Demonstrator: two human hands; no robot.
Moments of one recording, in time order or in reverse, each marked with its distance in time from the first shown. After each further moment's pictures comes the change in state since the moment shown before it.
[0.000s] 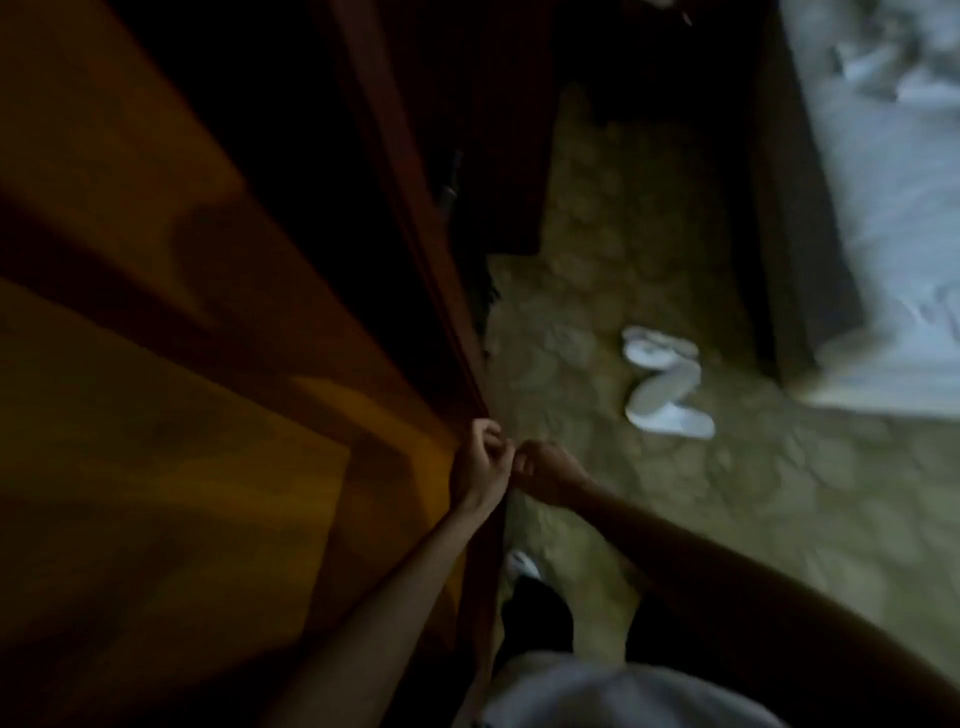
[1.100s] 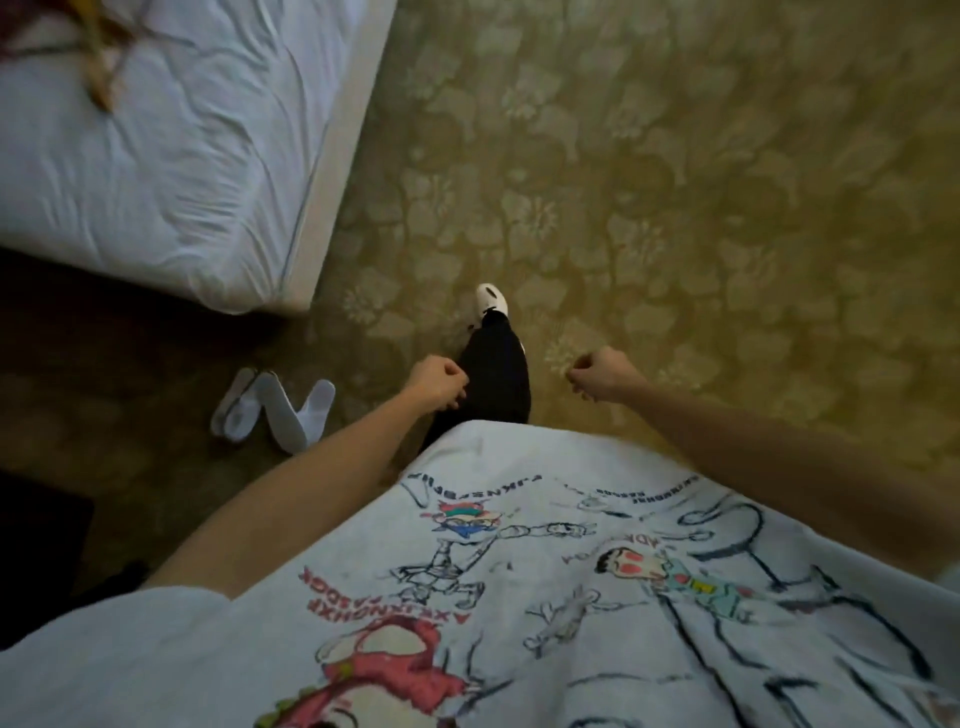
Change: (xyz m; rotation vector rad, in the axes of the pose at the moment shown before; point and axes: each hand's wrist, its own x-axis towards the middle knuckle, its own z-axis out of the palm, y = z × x) left_hand -0.319 0.222 0.645 1.166 -1.274 0.512; right_hand -0.489 0.629 0.047 1.268 0.562 1.059
